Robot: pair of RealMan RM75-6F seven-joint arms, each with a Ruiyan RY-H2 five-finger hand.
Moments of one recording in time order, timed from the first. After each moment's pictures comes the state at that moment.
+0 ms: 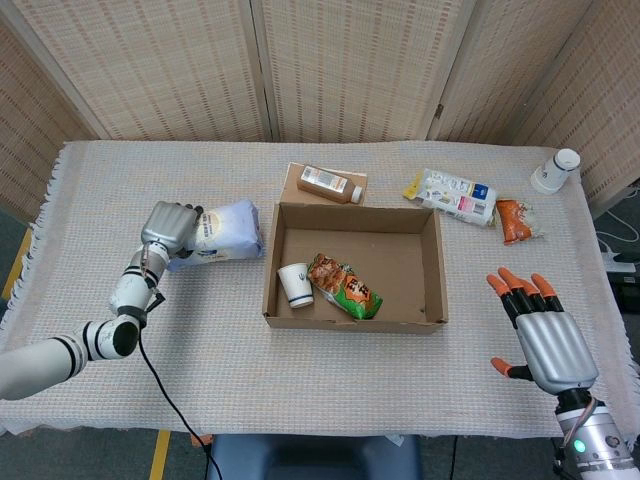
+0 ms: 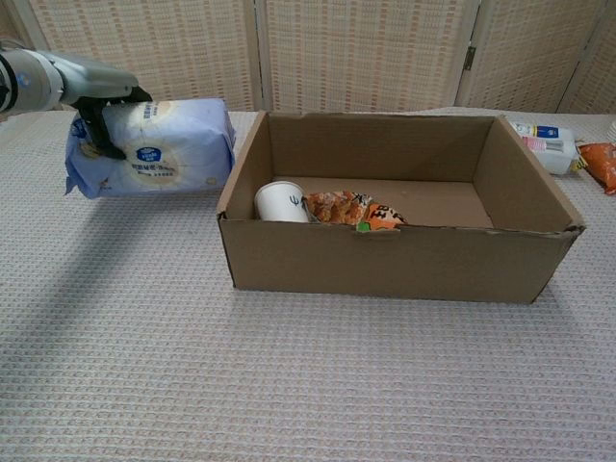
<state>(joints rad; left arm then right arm) -1.13 -1.34 -0.03 -1.26 0.56 0.74 0.59 0.20 -0.79 0.04 -2.36 -1.31 1.34 -0.50</state>
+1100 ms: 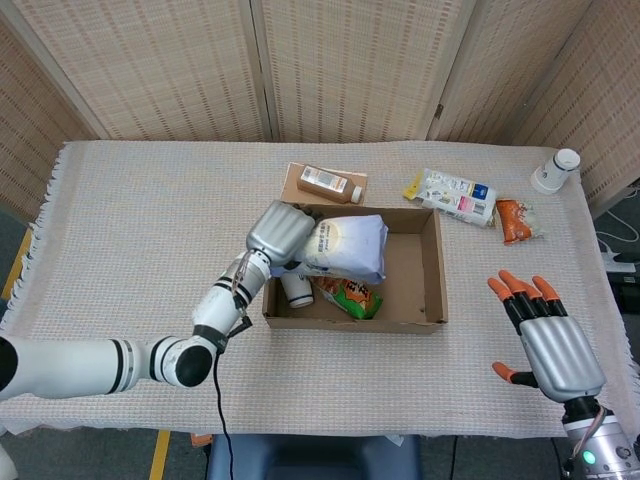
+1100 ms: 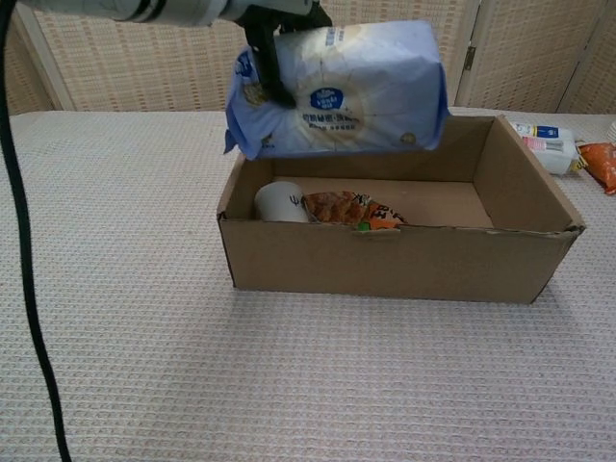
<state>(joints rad) -1.44 -1.34 -0.20 -1.68 0.38 0.92 0.80 0.17 -0.74 0.02 -2.36 -1.40 1.36 -0.43</state>
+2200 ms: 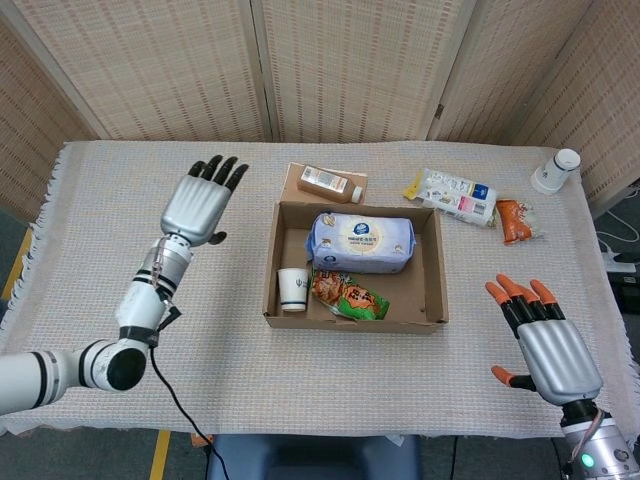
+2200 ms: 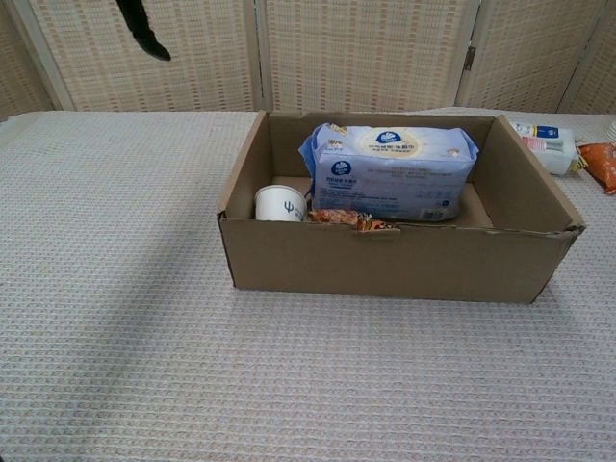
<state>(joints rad) -1.20 -1.06 -0.13 -1.81 0.54 1.07 0.70 0.16 -0.76 0.01 -2.36 -1.42 1.34 -0.45</state>
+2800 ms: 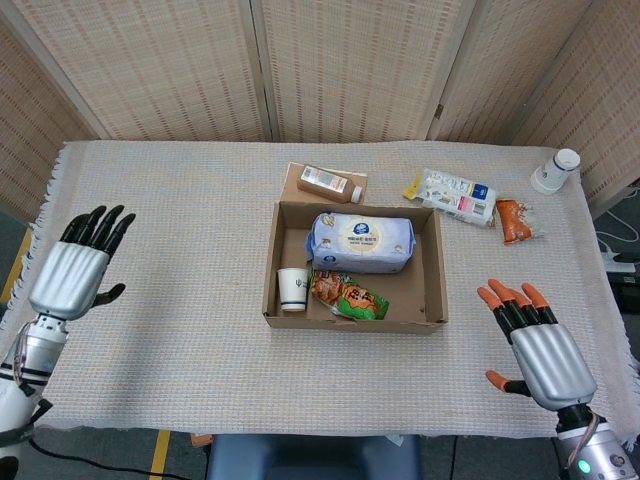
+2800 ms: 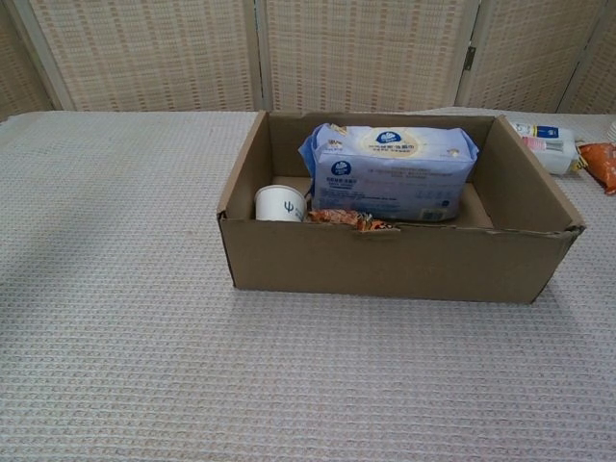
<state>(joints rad) -0.66 -0.89 0.10 -1.92 1.23 1.45 0.37 0.14 -0.76 -0.01 -2.36 -1.49 1.35 -0.44</state>
